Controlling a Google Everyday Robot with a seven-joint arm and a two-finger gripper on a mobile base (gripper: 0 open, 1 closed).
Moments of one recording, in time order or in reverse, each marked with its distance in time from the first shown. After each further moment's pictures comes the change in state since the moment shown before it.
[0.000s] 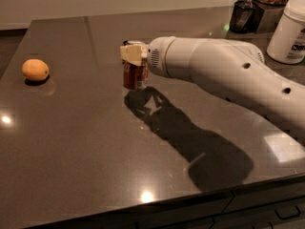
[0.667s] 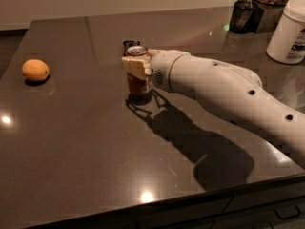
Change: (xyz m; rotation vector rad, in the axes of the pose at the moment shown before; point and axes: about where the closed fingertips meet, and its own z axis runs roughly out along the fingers) arm -0.015 0.000 -0.003 0.046 0.101 -0.233
